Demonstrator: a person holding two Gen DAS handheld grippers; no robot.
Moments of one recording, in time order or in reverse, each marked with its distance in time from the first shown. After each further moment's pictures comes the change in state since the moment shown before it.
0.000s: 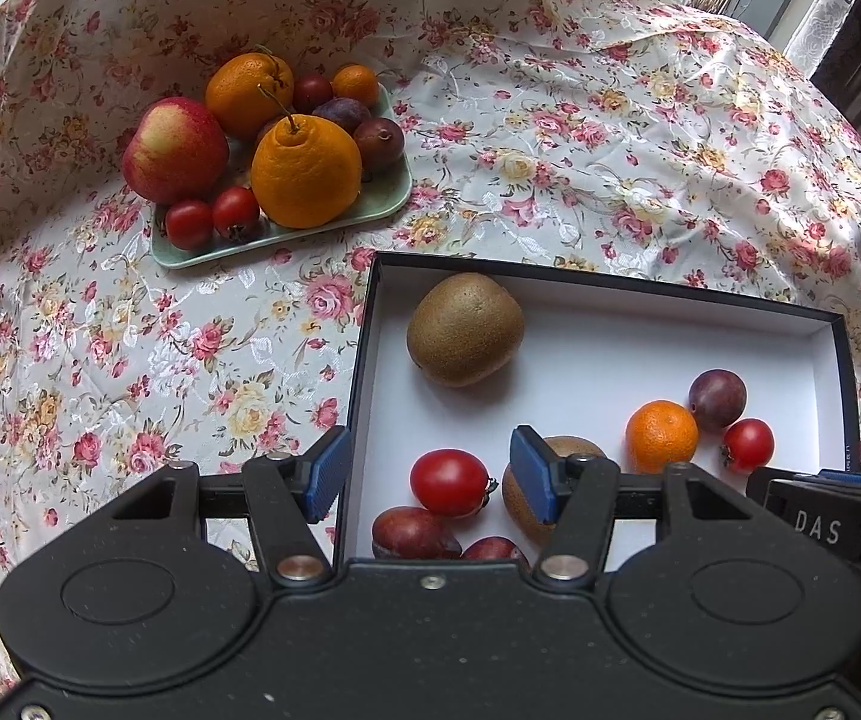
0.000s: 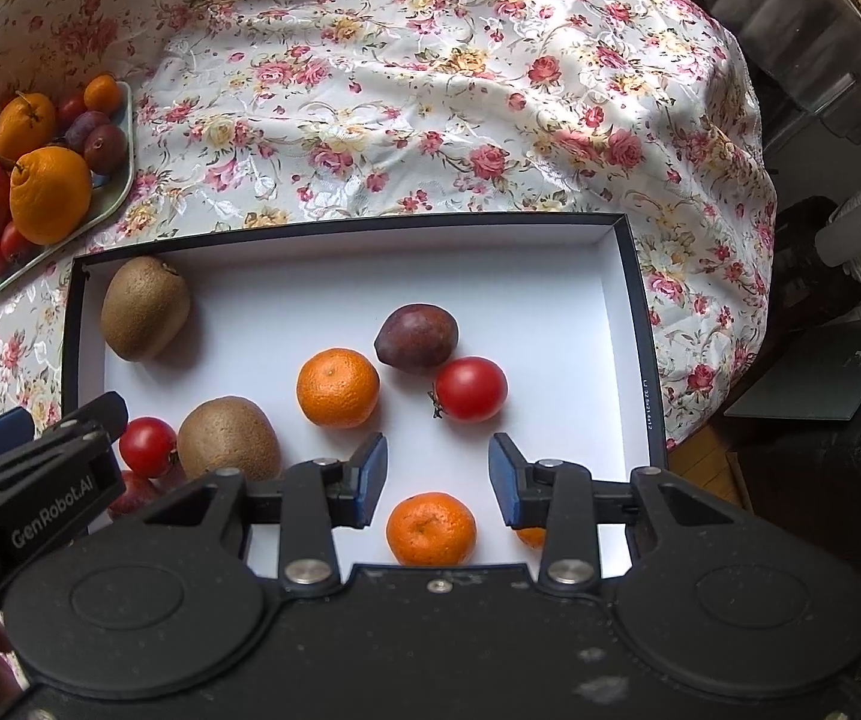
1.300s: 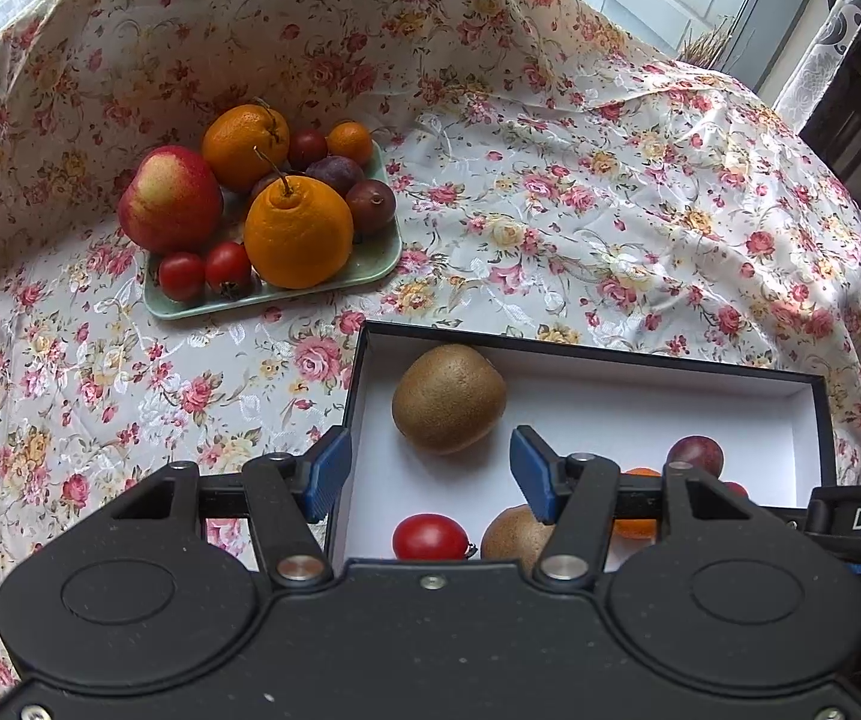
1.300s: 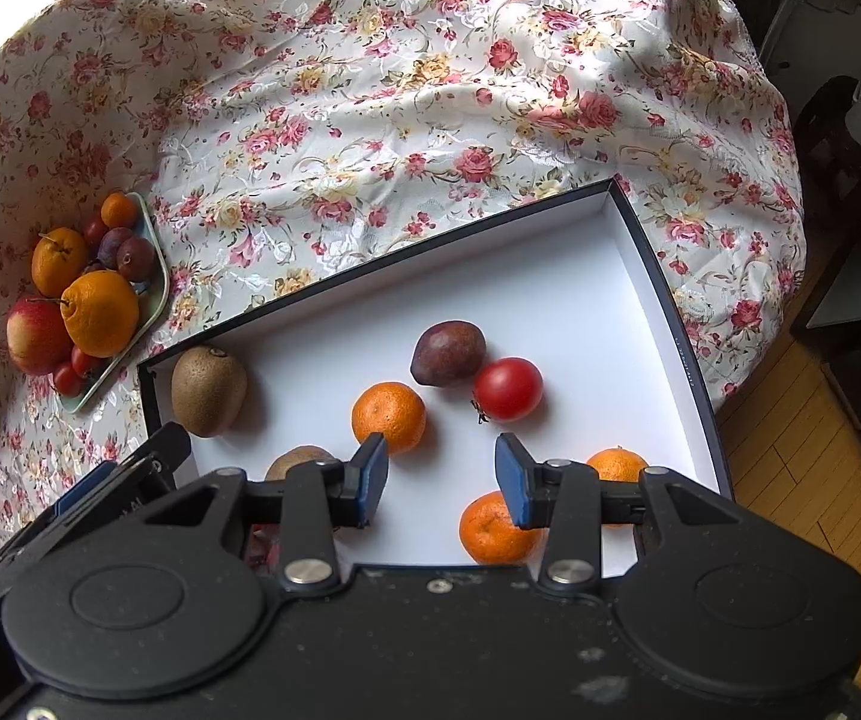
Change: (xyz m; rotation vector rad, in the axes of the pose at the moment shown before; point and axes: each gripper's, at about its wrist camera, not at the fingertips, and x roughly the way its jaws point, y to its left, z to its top) left arm -0.007 -0.002 0.011 -0.034 -0.100 -0.028; right arm -0.006 -0.036 0.009 0.264 0.038 0.214
